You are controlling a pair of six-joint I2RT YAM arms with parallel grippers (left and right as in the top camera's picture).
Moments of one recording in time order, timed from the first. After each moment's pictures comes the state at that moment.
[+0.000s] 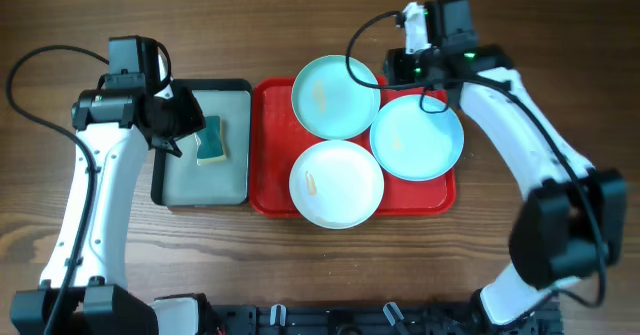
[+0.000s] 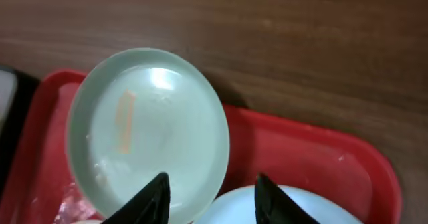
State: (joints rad) left arm 0.05 1.48 1.27 -0.98 0.05 -0.37; right arm 0.25 1.83 1.42 -0.57 -0.20 0.10
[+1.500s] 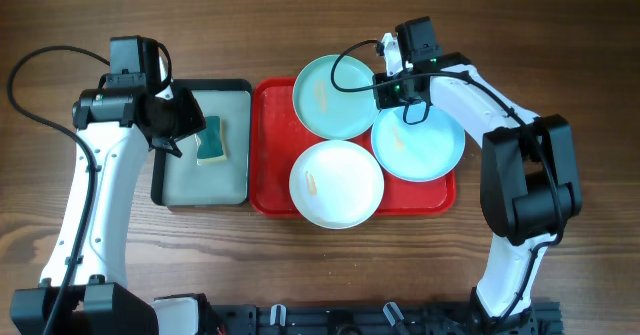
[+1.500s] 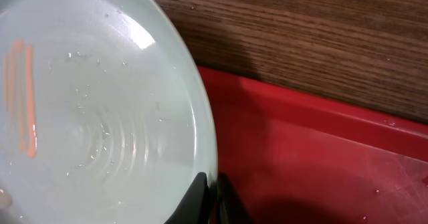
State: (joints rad) left arm 0.05 1.48 1.27 -0.99 0.05 -0.37; right arm 0.27 2.06 1.42 -0.51 -0.20 0.07
